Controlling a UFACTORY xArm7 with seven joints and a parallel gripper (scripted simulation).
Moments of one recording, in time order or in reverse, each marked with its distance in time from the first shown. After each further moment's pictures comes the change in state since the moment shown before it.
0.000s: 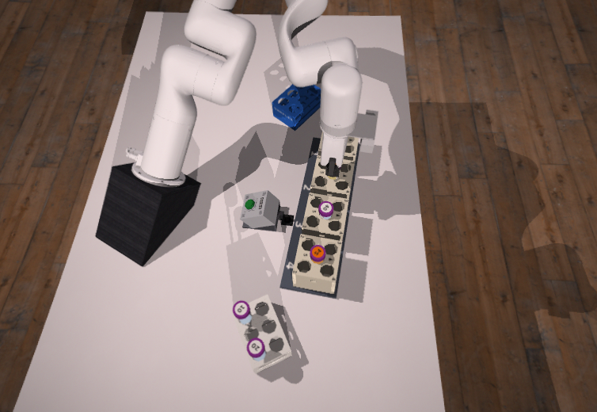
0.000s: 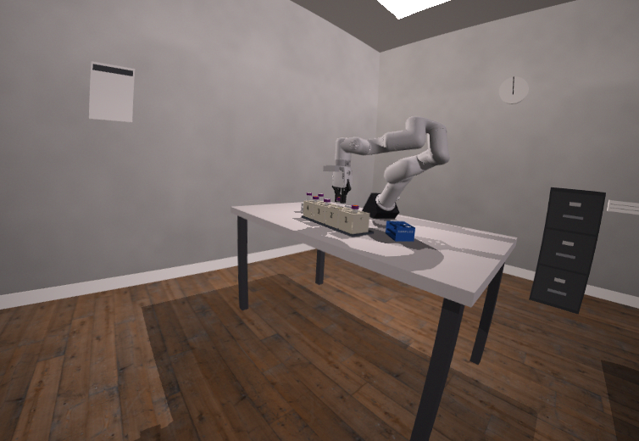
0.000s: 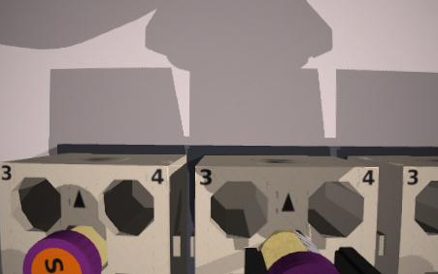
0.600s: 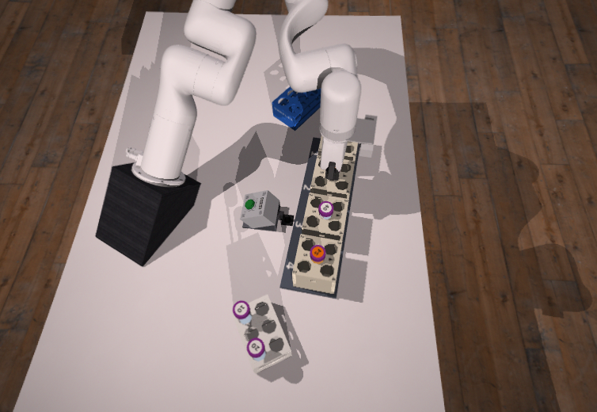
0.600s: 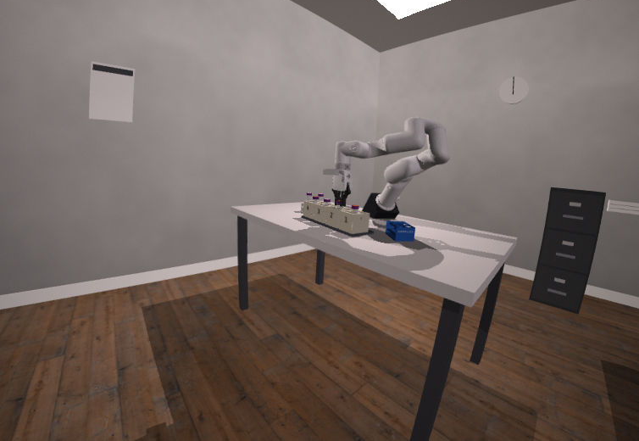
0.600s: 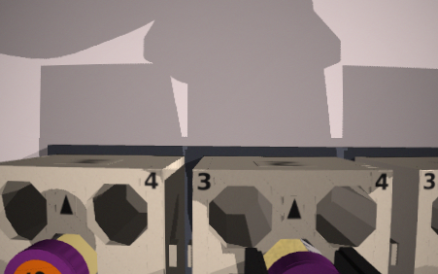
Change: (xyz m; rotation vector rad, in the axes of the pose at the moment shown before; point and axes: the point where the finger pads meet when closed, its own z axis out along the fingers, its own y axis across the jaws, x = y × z) arm 0.000 0.000 0.016 0.000 0.000 0.000
